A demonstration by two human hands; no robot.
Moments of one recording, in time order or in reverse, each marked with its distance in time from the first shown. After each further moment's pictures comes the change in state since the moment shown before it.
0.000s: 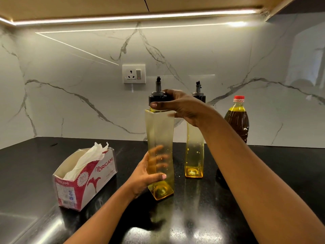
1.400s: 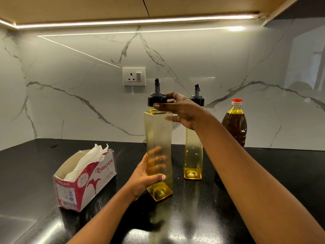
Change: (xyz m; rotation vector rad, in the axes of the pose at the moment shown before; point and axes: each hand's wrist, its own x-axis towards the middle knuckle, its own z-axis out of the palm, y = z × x) left_hand 0.001 -0.006 -0.002 0.003 0.017 0.019; right_hand 0.006 0.009 0.001 0.270 0.117 0.074
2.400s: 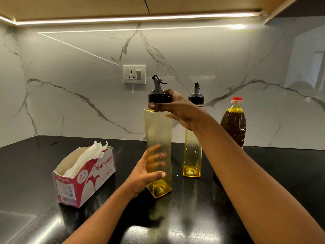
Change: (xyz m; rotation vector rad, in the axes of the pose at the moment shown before) left_hand 0.000 -0.002 0.002 0.038 0.020 0.016; right_hand -0.003 0.005 0.002 -0.119 -0.055 -0.094
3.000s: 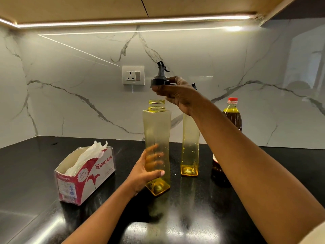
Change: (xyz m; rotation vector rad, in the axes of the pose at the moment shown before) left_hand -0.001 -0.002 0.003 0.069 0.042 0.011; right_hand 0.010 -0.031 -0.010 0.176 0.115 -0.026
